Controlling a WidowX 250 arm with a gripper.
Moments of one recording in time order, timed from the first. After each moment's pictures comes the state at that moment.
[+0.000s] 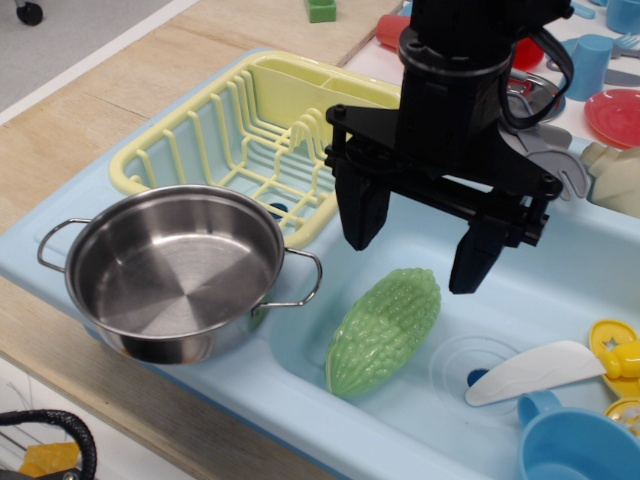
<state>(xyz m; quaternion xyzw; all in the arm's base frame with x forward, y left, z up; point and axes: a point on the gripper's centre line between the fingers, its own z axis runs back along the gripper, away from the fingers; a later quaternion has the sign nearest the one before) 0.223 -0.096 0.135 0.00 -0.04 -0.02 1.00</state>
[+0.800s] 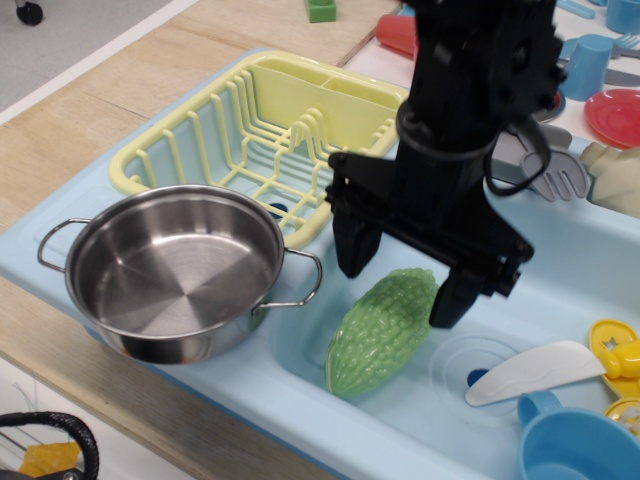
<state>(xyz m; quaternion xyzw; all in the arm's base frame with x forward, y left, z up) 0.230 -0.092 0.100 0.03 -0.06 -0.05 1.00</state>
